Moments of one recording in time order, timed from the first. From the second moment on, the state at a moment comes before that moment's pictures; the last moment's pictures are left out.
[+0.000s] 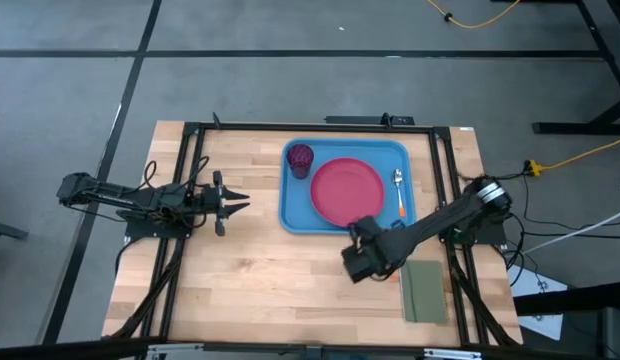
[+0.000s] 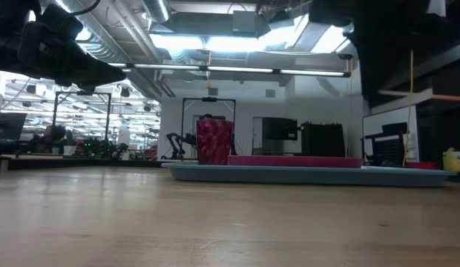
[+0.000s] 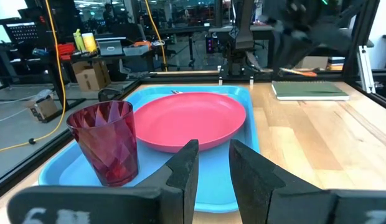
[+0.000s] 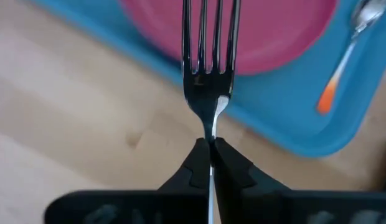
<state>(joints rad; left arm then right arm) -0.12 0.25 0.01 0.21 -0.30 0.04 0.47 1.83 1.49 -1.35 0.37 1.54</state>
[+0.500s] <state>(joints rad) -0.12 0.25 0.01 0.21 -0.30 0.04 0.15 1.49 1.16 -1.34 0.56 1.64</state>
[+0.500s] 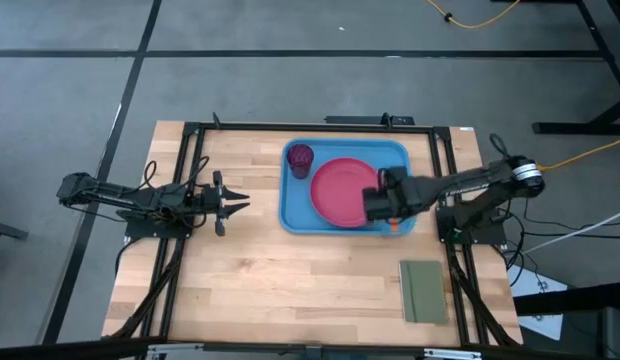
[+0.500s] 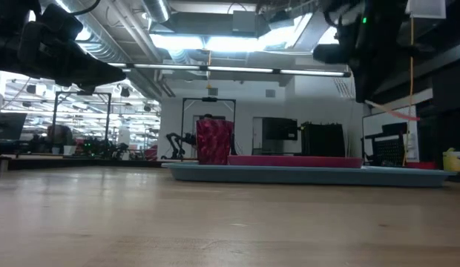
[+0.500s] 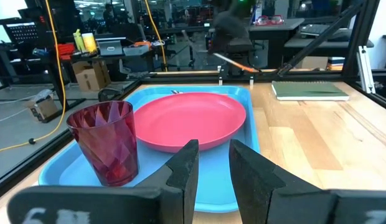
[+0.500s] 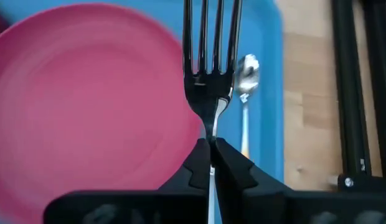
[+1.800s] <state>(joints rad) -0.12 0.25 0.01 0.21 -0.30 0.04 -0.35 1.42 0.69 -0.63 0.29 1.14</state>
